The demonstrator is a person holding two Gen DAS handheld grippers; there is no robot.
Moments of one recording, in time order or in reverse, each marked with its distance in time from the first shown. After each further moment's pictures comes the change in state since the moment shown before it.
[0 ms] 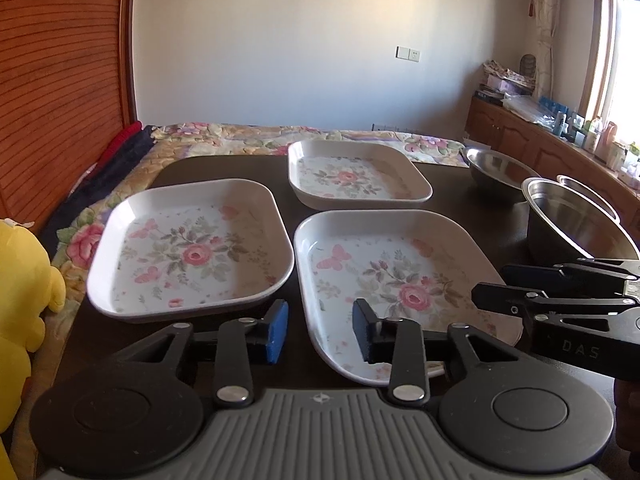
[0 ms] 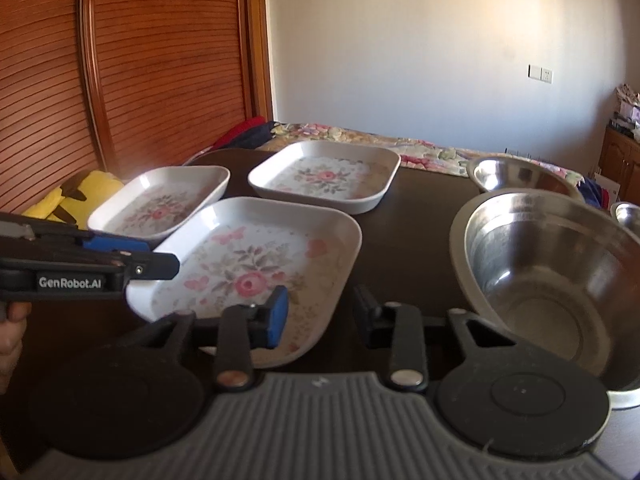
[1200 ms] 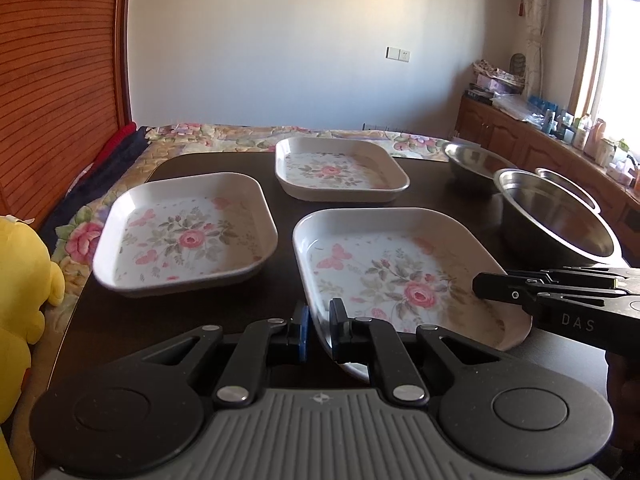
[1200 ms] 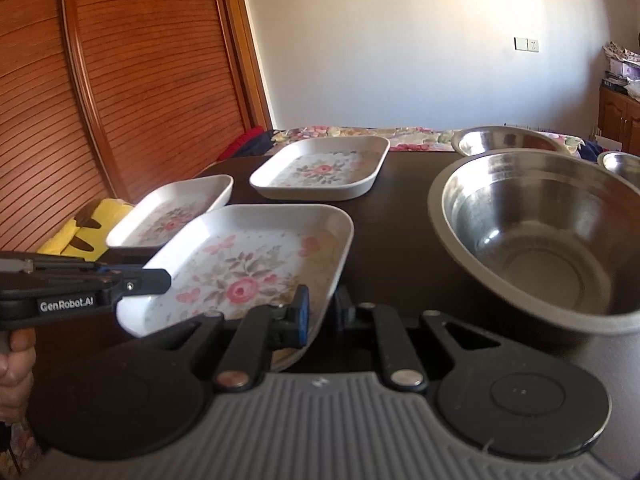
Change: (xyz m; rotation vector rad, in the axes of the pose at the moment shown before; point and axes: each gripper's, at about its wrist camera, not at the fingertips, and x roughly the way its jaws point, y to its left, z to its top) left arm -0.029 -0.012 -0.015 0.010 -0.007 -0.020; right arm -0.024 -0.011 -0.016 0.131 -0.019 0.052
